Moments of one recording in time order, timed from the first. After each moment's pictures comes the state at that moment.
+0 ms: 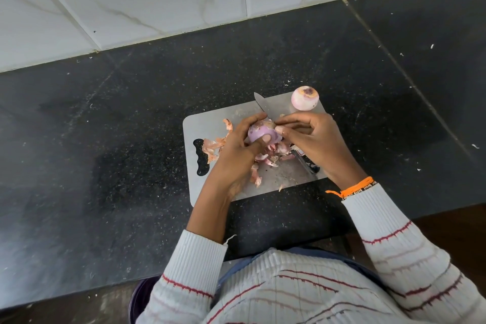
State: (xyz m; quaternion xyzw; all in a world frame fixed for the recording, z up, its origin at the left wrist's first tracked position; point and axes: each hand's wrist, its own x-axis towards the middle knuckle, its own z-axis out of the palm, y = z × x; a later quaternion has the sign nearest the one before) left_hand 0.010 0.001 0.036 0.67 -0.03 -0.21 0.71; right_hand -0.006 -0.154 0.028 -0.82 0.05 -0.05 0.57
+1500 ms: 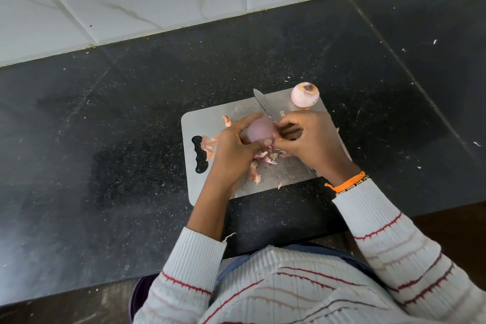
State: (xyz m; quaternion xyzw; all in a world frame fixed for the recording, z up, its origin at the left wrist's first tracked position) left_hand 0.015 0.002 0.032 0.73 -0.04 -0.16 0.67; right_hand -0.003 -0.151 0.022 -0.88 -0.07 -0.13 0.45
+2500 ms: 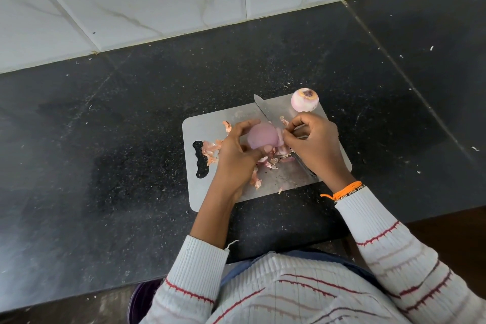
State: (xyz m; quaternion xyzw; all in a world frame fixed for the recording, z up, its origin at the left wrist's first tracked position) left_hand 0.009 0.000 0.026 0.71 0.00 -0.15 0.69; right_hand 0.000 -0.152 0.007 -0.87 0.07 -0.15 0.46
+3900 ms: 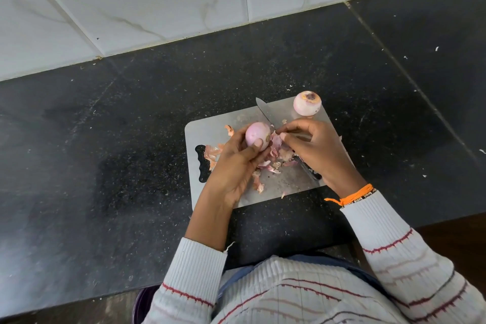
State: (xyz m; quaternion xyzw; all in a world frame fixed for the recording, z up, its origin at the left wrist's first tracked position) left_hand 0.015 0.002 0.030 0.49 0.11 -0.25 0.83; right_hand -0.005 -0.149 0.032 -0.83 0.08 -0.04 0.55
